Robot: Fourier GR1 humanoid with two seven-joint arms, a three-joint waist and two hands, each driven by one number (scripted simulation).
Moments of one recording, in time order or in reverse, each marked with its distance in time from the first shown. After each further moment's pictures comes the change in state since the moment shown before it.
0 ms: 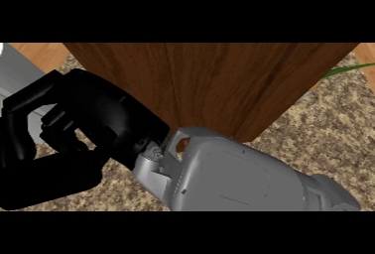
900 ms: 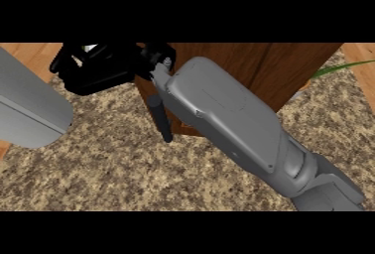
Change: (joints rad) left arm -0.012 0.015 0.120 0.015 0.056 -0.025 0.067; right arm -0.172 0.002 -0.134 0.585 -0.220 0.372 -0.262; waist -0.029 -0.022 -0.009
